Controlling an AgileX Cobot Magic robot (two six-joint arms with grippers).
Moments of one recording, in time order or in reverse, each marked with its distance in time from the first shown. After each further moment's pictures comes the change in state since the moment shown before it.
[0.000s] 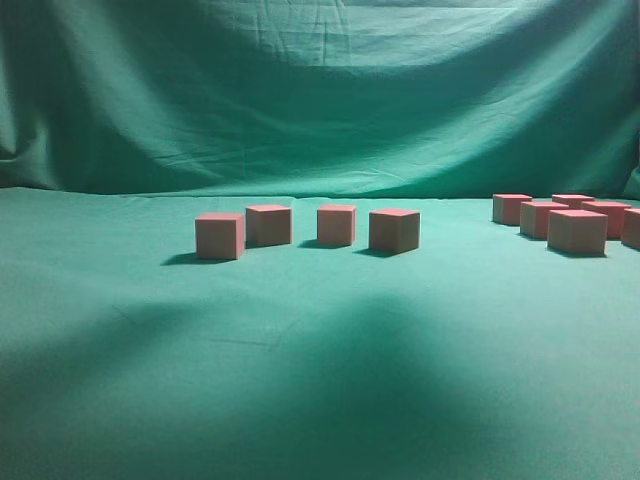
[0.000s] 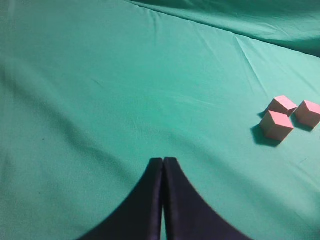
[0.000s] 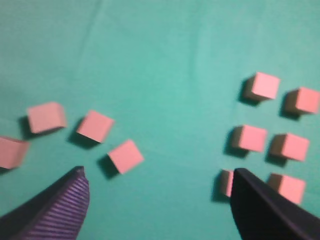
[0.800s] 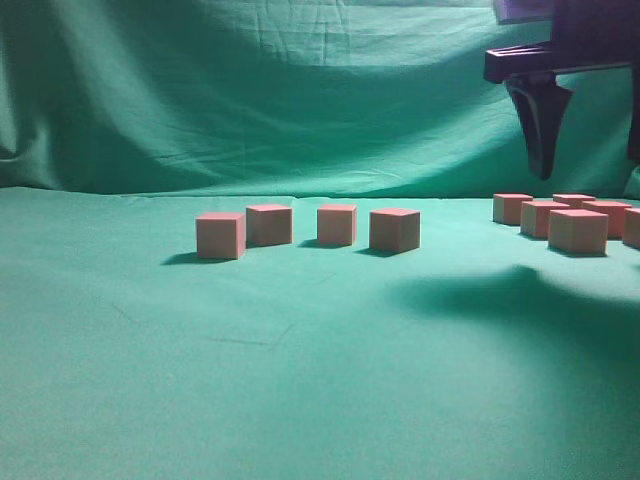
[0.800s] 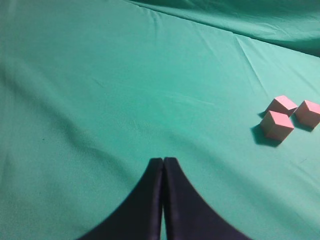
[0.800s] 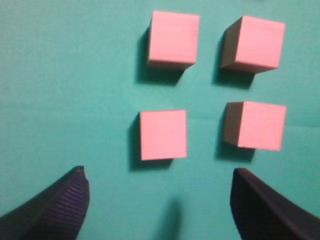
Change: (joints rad) left arm 0.000 0.000 0.000 0.000 0.000 0.000; right arm -0.235 -0.054 0.566 0.007 -0.405 0.037
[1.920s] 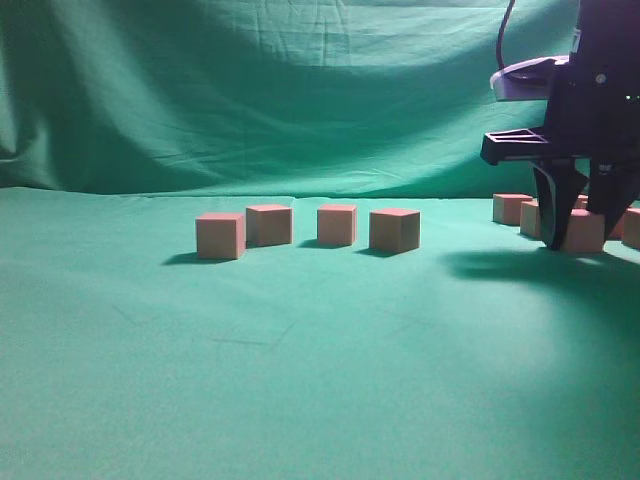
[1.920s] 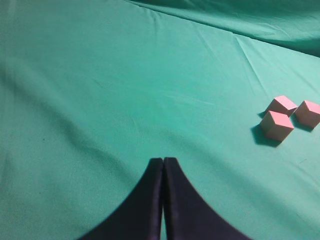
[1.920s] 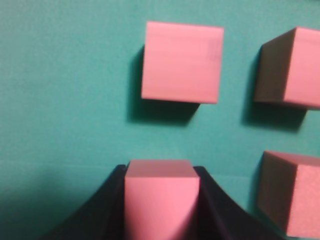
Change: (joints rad) left arm 0.000 0.000 0.000 0.000 0.000 0.000; right arm -0.080 0.169 0.002 0.107 -0.197 -0.131
